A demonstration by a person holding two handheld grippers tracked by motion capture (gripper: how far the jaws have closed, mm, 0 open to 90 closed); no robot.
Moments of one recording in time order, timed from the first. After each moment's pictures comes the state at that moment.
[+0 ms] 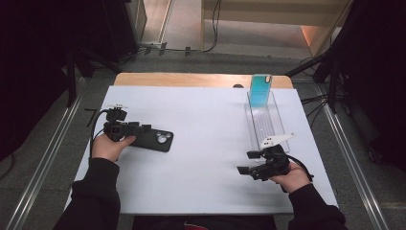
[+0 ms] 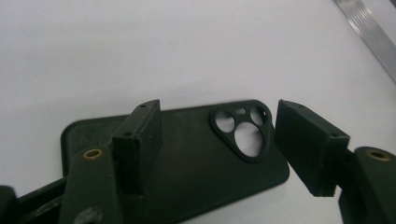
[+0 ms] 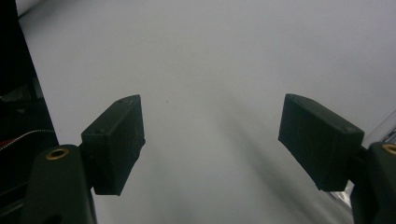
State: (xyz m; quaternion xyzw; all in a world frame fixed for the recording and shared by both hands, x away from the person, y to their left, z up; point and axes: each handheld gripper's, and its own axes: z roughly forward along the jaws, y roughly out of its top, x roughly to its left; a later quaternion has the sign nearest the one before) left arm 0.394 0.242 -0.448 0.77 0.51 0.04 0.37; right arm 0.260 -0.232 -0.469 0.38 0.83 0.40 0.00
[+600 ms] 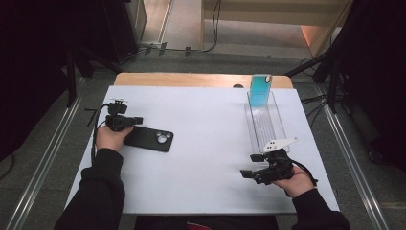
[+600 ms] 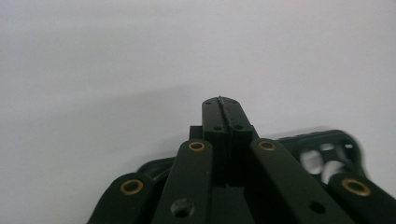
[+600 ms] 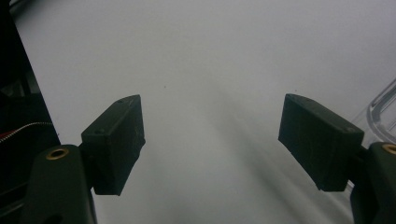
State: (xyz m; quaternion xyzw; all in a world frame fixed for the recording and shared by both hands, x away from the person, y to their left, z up) left arm 0.438 0.254 -0.477 0.77 0.54 0.06 0.33; right arm 0.249 -0.238 -0.470 0.38 0.84 0.39 0.01
